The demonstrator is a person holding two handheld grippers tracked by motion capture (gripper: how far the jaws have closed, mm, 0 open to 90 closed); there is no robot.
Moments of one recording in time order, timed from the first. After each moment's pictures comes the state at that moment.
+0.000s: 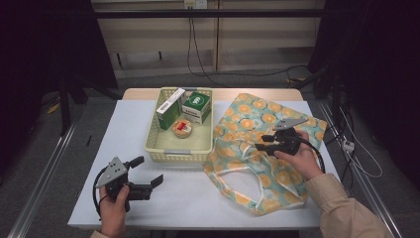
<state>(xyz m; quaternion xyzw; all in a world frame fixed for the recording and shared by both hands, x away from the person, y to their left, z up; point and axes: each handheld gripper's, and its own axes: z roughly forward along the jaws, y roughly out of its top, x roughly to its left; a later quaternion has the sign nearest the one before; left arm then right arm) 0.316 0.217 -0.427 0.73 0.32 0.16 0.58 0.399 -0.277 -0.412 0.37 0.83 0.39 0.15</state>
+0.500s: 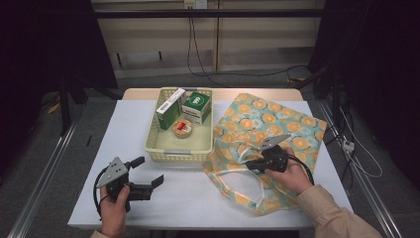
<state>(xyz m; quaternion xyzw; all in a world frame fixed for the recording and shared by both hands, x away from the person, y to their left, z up) 0.316 0.215 -0.428 0.73 0.32 0.16 0.58 0.367 -0.242 -0.439 0.32 0.87 0.36 0.06</state>
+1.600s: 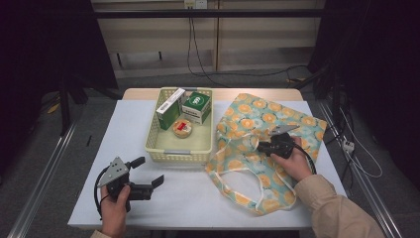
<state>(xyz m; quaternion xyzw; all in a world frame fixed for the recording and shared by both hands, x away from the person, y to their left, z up) 0.318 0.215 -0.431 0.73 0.32 0.16 0.58 0.414 -0.281 -0.460 0.40 0.83 0.35 0.16</state>
